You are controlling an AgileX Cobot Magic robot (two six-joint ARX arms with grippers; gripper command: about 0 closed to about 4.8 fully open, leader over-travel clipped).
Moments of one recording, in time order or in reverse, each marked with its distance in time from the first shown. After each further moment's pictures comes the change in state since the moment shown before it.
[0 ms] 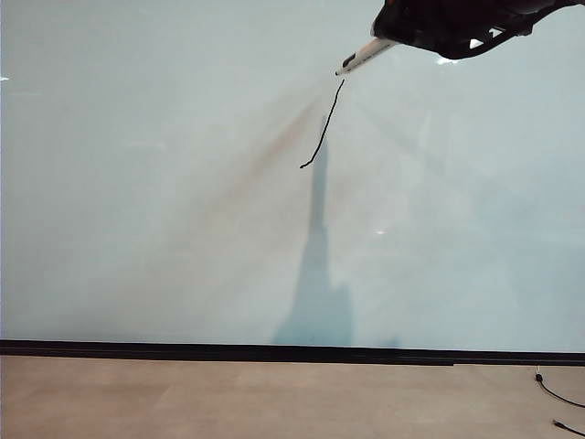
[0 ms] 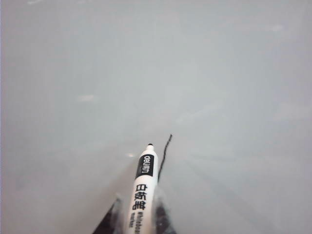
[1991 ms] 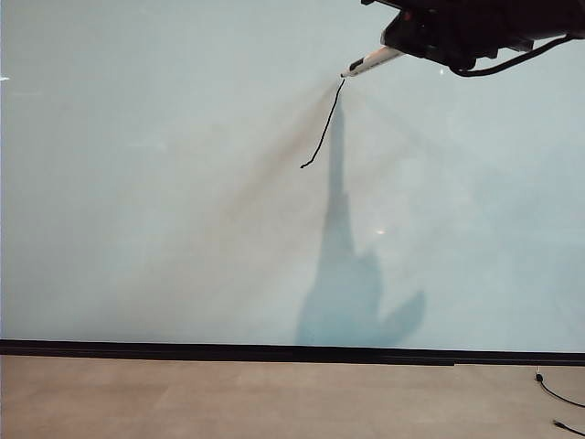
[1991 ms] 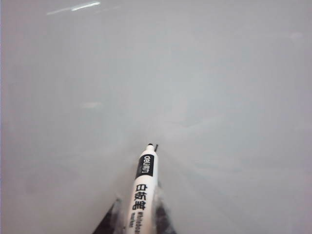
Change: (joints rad) left arm 0.000 0.000 0.000 0.000 0.000 0.000; right arm -0.134 0.062 0.002 0.089 -0.178 0.032
